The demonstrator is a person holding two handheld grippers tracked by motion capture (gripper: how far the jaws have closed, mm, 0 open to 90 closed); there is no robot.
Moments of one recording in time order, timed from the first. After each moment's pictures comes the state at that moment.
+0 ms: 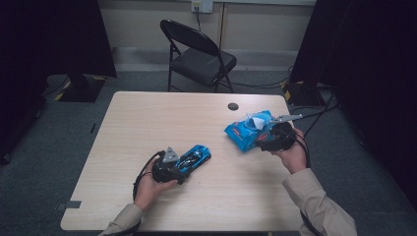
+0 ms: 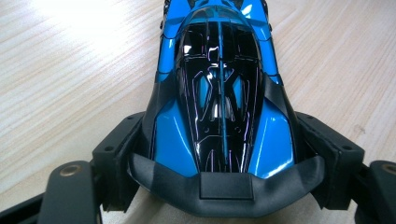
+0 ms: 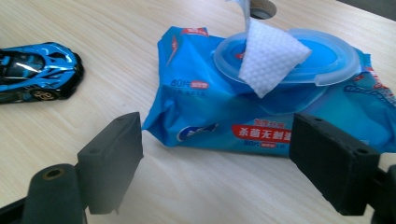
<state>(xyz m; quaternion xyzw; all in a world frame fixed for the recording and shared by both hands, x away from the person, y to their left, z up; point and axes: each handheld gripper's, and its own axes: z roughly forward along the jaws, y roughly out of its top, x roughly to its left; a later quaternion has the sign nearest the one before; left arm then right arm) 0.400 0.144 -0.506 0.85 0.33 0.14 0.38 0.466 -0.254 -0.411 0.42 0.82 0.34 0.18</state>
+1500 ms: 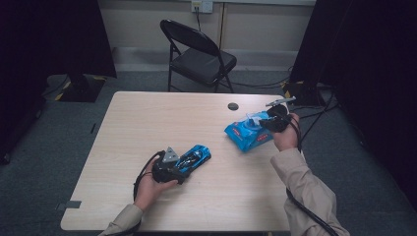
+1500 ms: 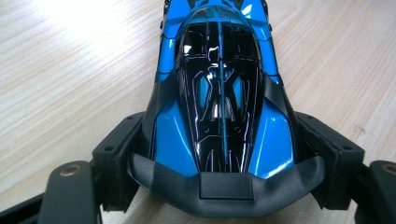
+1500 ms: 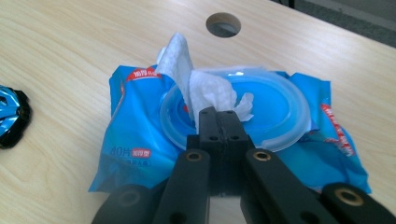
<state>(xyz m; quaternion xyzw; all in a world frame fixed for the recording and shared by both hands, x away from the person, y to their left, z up) 0.400 0.144 -0.506 0.85 0.33 0.14 0.38 0.519 -0.246 -0.395 0.46 0.81 0.31 0.20</state>
